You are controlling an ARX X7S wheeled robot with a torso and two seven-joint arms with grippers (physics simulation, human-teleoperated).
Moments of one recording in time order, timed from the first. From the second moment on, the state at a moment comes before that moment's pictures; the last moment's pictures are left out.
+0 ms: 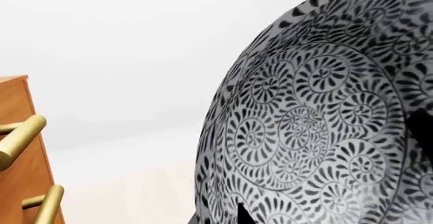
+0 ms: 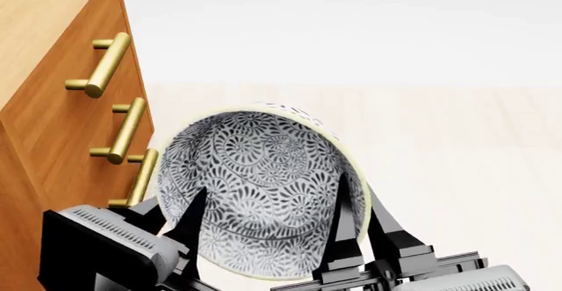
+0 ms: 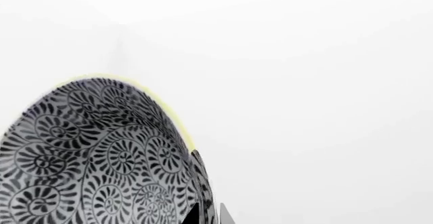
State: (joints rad) left arm -0.43 -0.37 0.55 0.50 -0.54 -0.54 -0.35; right arm 0.24 0.47 -0.50 -0.16 0.42 -0.36 0.29
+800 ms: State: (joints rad) left arm -0.44 -0.37 0.55 0.46 -0.55 -0.54 -0.34; right arm 0.25 0.47 -0.48 -0.17 0.40 -0.34 0.32
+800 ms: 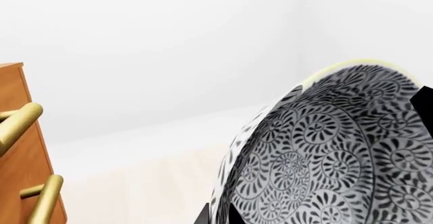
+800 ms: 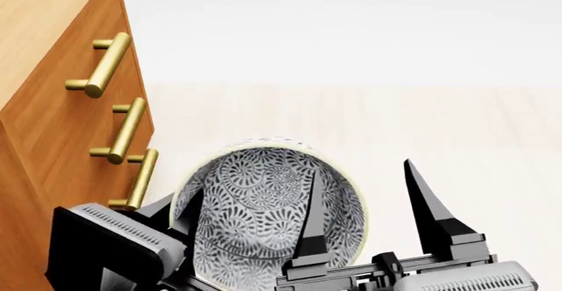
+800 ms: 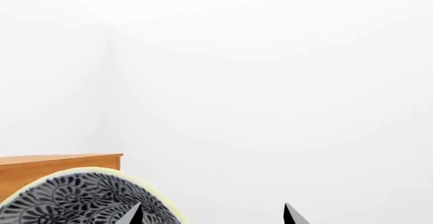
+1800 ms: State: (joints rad) left arm -0.72 -0.24 0.67 0.09 -0.37 -0.53 -0.32; right arm 0.16 0.47 -0.37 0.03 0.64 -0.58 0.19
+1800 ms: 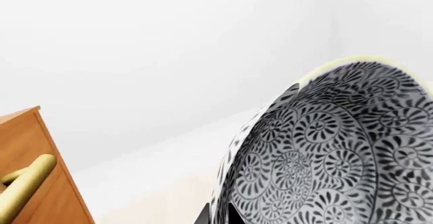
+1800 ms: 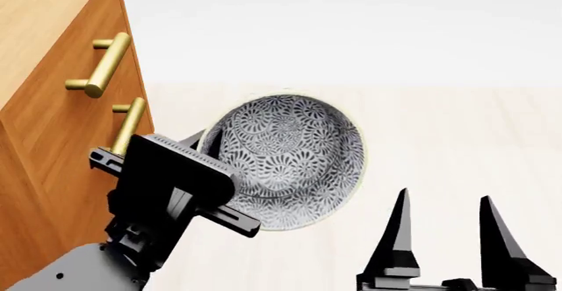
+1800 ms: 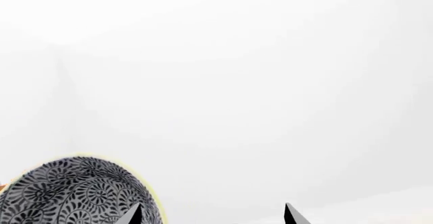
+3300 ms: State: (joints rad) left arm -1.53 -0.01 1.12 -0.60 -0.56 -0.71 -0.32; right arm 0.22 0.35 -0.25 0.39 0.90 -0.67 0.04
